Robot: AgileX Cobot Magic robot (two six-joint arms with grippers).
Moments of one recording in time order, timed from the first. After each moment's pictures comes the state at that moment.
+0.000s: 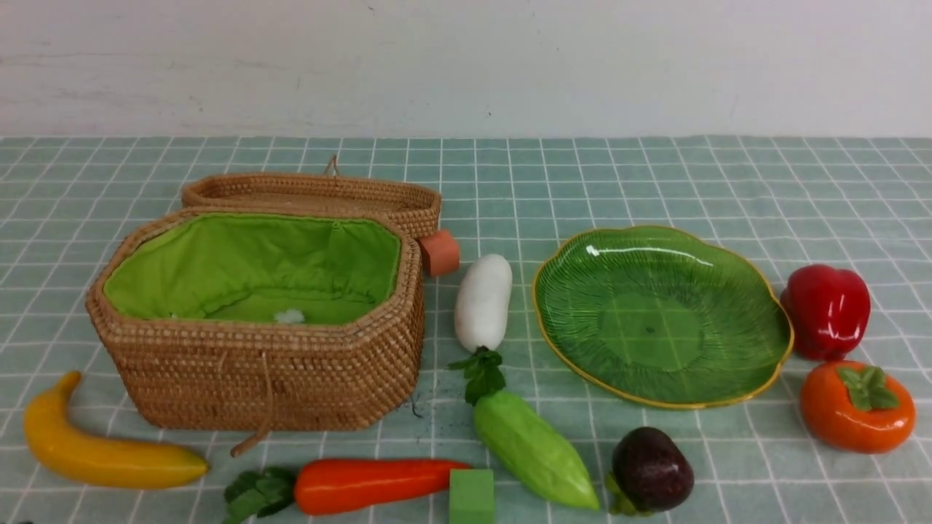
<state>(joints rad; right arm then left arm) 0.05 0.00 -0.08 0.35 0.35 0.39 -0.17 0.29 -0.42 -0.21 0.76 -0.37</state>
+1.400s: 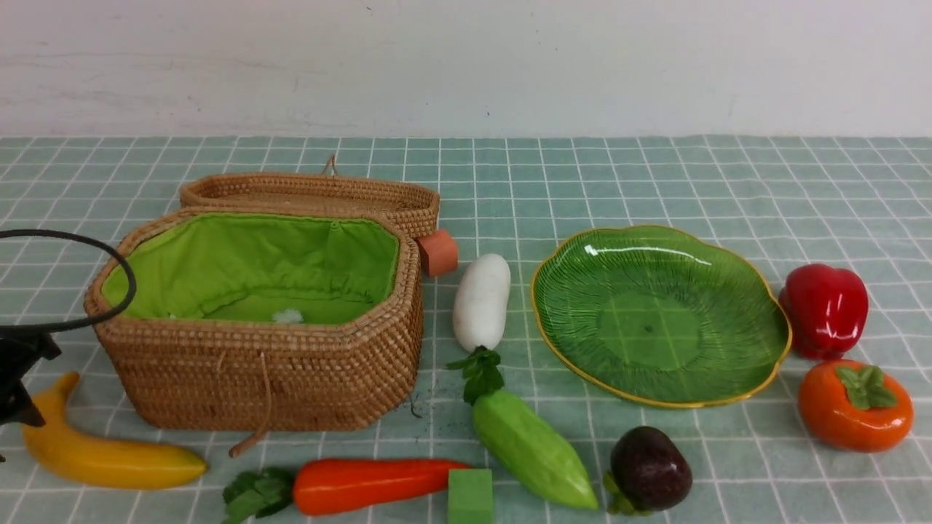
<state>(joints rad) 0.51 0.48 -0.95 0.60 1.10 -0.55 0.31 1.47 -0.78 -0.13 0.48 -0.36</state>
